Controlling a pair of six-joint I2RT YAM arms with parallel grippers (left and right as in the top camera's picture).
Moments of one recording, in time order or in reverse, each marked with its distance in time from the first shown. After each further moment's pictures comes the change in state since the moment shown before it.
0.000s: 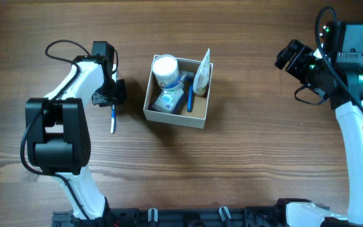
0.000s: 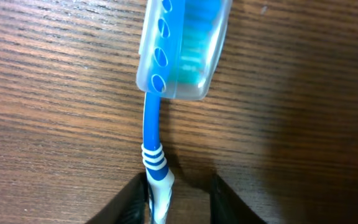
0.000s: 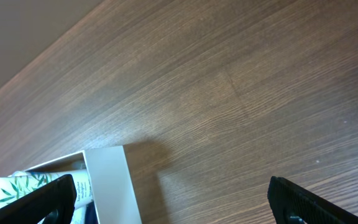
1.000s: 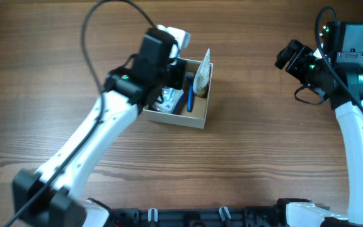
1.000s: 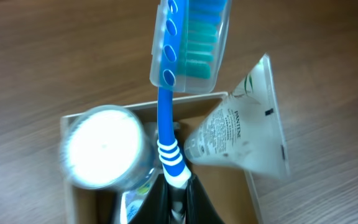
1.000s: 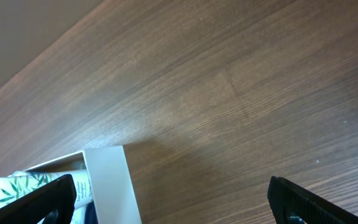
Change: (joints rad) left arm -0.482 -0.422 0.051 0.243 0.016 0.030; right arm 0.000 0.000 0.000 0.000 0.000 0.000
